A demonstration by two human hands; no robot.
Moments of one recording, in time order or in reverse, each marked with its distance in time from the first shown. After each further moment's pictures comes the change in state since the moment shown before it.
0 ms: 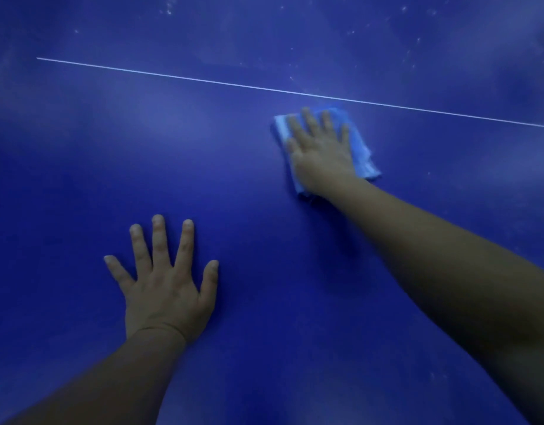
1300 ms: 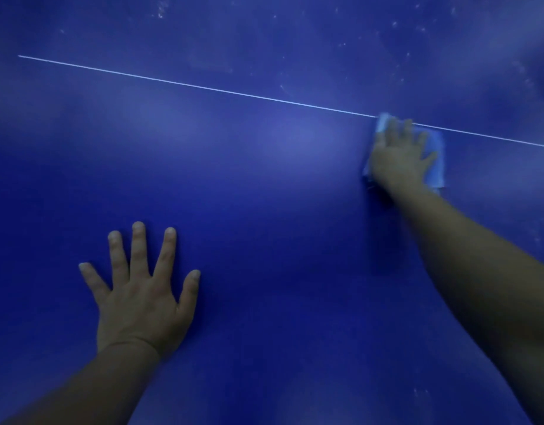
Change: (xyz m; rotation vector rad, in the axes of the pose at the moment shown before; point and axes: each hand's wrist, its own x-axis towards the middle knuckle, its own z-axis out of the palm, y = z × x) left_hand 0.002 -0.004 -0.001 0.007 -0.014 0.015; right_hand 0.003 0.128 -0.012 0.095 0.126 0.490
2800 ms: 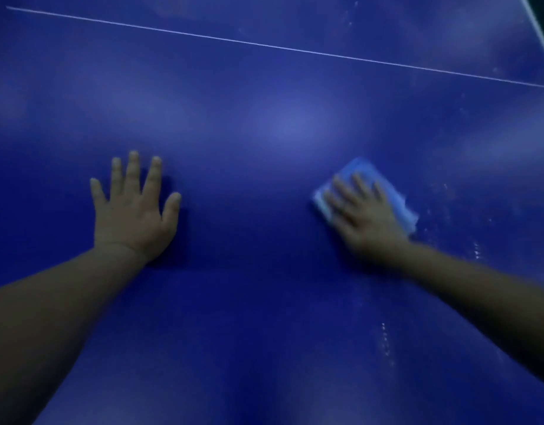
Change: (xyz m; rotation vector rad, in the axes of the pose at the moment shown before) left_hand -0.052 0.017 -0.003 -0.030 0.075 0.098; right_hand -0.244 0.155 0.006 -0.099 -0.047 -0.811
